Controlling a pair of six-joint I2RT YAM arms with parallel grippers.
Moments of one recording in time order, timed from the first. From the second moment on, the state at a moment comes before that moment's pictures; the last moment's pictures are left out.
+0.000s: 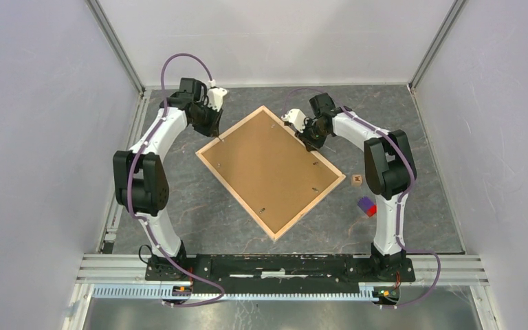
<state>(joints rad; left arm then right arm) -0.14 1.84 1.55 -0.72 0.31 0.37 0.35 2.09 1.57 -0.60 -0.28 -0.77</state>
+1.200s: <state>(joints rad) -0.21 1.96 1.55 -0.59 0.10 0.36 0.35 2.16 1.65 -0.56 -0.28 -0.48</state>
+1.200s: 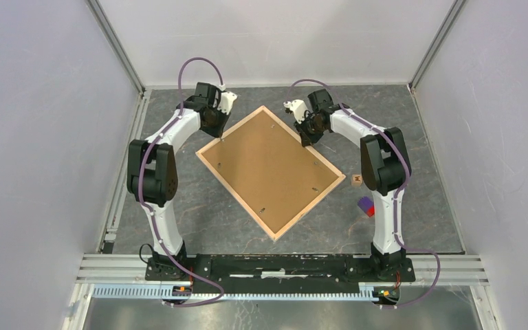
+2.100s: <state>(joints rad) -0.23 1.97 1.55 -0.57 0.12 0.37 0.35 2.16 1.65 -0.56 -0.27 -0.45</state>
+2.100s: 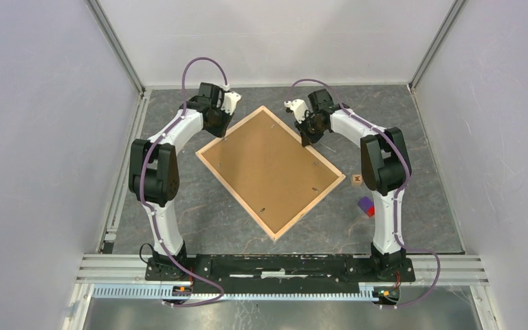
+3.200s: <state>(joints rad) -0.23 1.92 1.50 -0.59 0.18 0.56 0.35 2.16 1.65 -0.55 -0.27 -0.46</state>
